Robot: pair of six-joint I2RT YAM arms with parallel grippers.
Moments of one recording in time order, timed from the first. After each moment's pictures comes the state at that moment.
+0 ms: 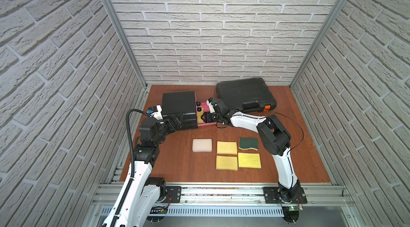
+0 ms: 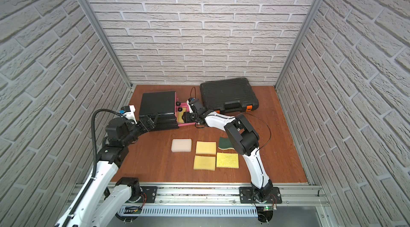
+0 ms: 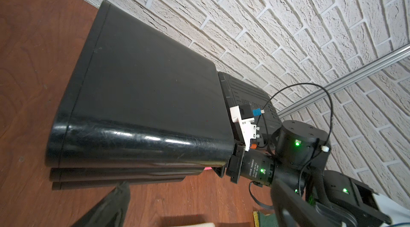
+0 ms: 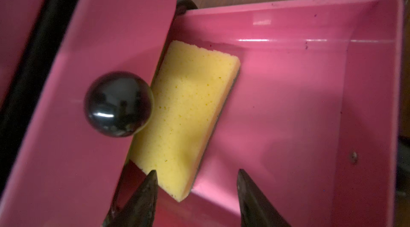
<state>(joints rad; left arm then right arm) -0.08 0.75 0.61 -0.21 0.28 -0.59 0.64 2.17 1.54 -0.11 -0.16 0.48</state>
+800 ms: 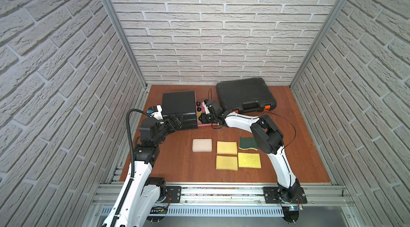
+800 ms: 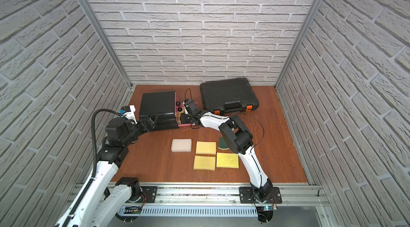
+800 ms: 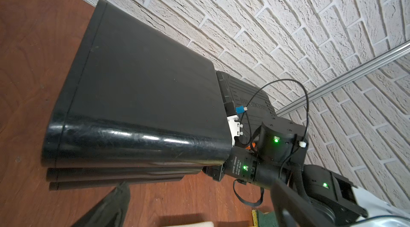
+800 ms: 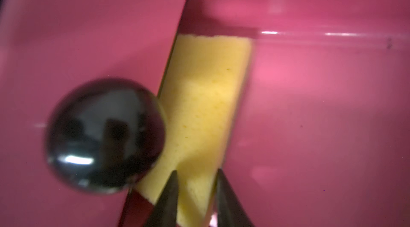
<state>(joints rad) -0.08 0.74 0.61 -0.21 0.29 -0.59 0.67 2.27 1.64 -0.14 -0.15 0.52</state>
